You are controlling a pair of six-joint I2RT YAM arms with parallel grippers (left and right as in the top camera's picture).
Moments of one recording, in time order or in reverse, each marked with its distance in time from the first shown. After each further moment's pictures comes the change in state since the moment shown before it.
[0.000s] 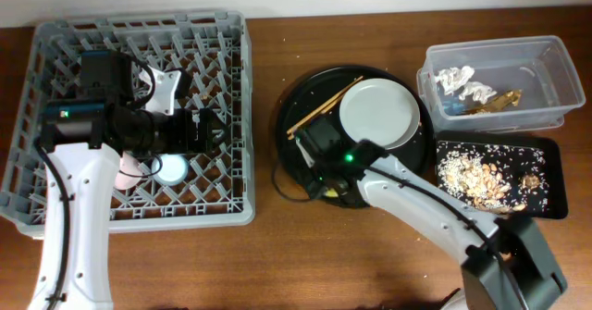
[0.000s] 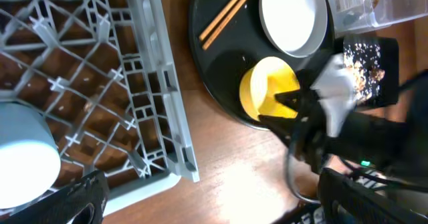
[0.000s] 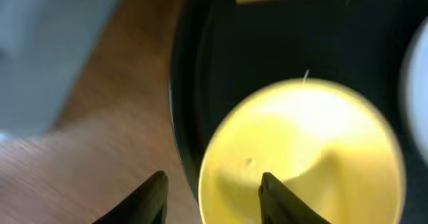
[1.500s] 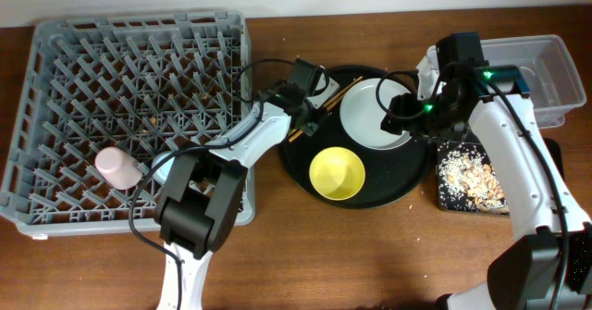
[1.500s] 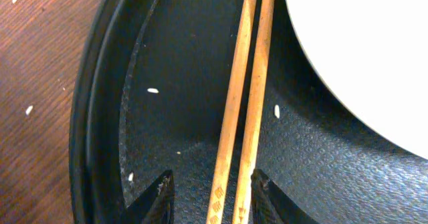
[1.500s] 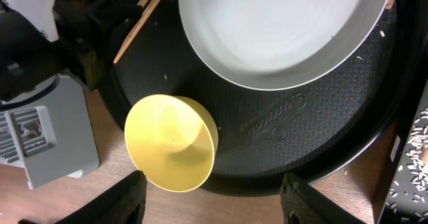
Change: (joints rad) left arm -0.566 0.721 0.063 0.874 -0.533 0.202; right arm -0.615 -0.003 0.323 -0.472 -0.348 0.071
